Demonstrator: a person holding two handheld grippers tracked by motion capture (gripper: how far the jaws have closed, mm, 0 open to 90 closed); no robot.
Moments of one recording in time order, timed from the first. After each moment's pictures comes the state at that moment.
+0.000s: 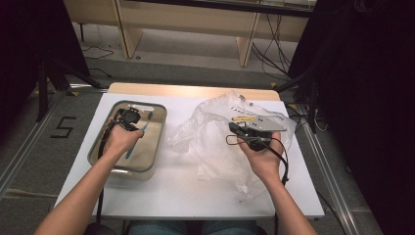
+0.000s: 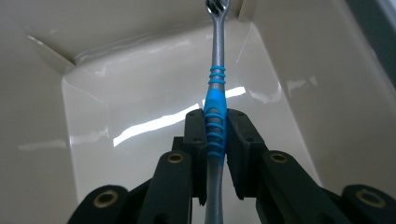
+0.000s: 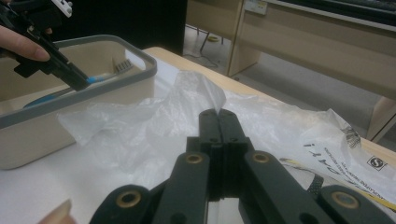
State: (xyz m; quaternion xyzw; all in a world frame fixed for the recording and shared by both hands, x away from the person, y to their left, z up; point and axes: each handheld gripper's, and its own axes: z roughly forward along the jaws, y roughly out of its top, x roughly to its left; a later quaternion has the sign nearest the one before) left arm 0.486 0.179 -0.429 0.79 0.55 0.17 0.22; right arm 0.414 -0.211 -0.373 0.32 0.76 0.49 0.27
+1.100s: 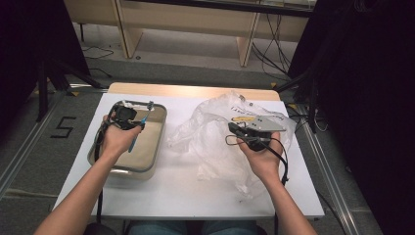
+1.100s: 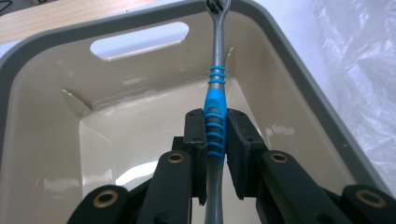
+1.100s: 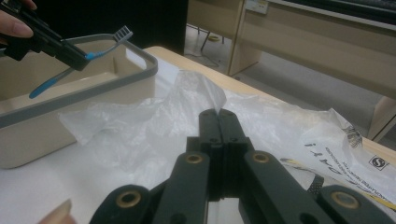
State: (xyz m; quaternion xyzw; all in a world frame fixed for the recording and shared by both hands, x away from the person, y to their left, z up) left arm 0.470 0.183 -0.407 0.76 0.53 0.21 0.31; right arm 0.414 -0.210 -0.374 0.32 0.77 0.49 0.27
